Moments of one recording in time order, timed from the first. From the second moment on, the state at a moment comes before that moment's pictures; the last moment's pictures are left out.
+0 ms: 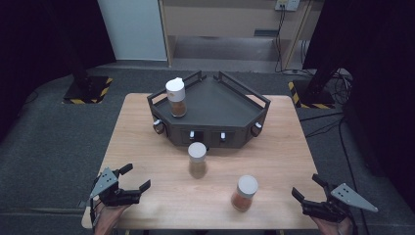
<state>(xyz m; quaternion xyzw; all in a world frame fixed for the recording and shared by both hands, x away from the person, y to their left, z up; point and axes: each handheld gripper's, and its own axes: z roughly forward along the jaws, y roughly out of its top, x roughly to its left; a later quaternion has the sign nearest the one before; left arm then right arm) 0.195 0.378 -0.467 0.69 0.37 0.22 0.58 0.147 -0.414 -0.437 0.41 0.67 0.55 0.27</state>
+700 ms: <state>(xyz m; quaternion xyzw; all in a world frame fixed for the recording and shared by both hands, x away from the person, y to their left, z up) 0.197 0.378 -0.467 0.70 0.34 0.22 0.59 0.148 -0.415 -0.438 0.42 0.67 0.55 0.27</state>
